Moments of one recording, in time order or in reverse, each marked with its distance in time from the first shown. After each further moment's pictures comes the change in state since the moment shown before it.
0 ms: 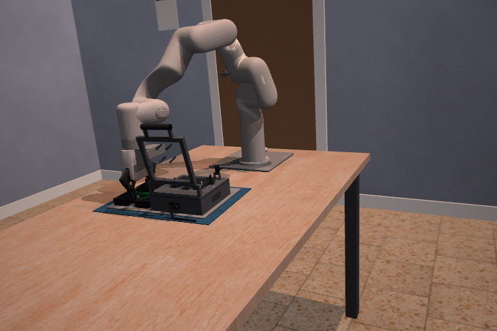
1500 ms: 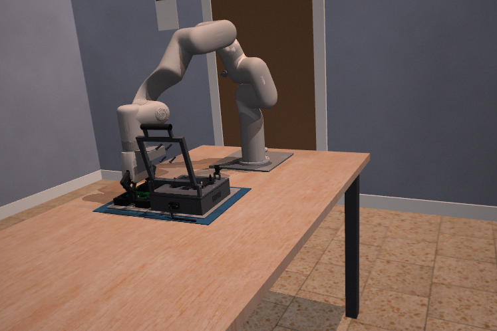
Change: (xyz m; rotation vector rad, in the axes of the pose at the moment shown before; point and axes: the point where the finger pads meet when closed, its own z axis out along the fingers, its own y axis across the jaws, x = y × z) arm 0.000 0.000 0.006 0.000 0.000 0.000
